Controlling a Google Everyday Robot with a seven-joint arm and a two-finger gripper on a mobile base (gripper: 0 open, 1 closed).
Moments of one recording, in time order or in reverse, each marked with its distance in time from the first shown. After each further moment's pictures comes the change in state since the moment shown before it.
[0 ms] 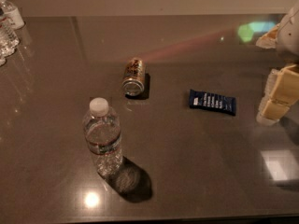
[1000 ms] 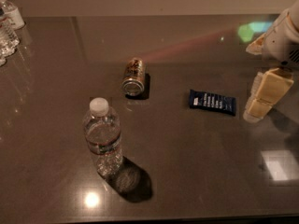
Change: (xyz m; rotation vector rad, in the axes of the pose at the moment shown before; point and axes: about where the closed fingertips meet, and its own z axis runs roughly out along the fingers) arm -0.003 -0.017 0.033 -0.026 -0.044 0.024
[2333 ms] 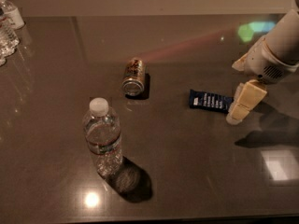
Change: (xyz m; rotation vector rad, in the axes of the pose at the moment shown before) arm 0.006 -0.026 0.076 -0.084 -0.081 0.064
